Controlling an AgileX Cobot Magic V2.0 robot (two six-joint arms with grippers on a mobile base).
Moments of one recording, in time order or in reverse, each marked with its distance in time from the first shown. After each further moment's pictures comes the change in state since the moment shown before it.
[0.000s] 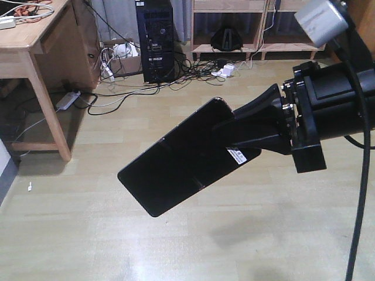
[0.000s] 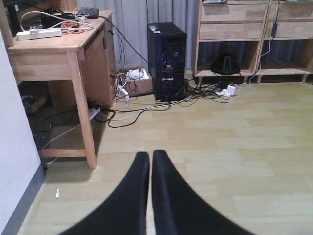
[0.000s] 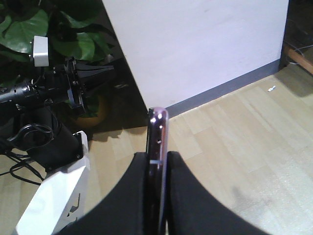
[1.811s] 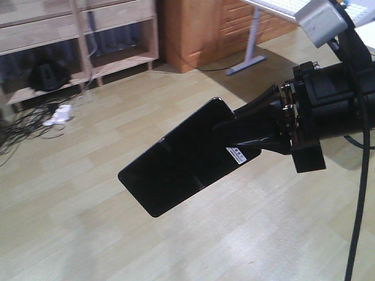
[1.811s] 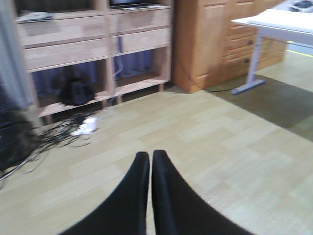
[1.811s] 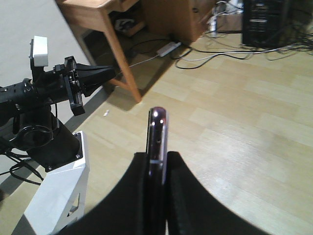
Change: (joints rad) left arm 0.000 0.000 0.000 0.000 0.000 0.000; right arm 0.000 0.000 0.000 0.000 0.000 0.000
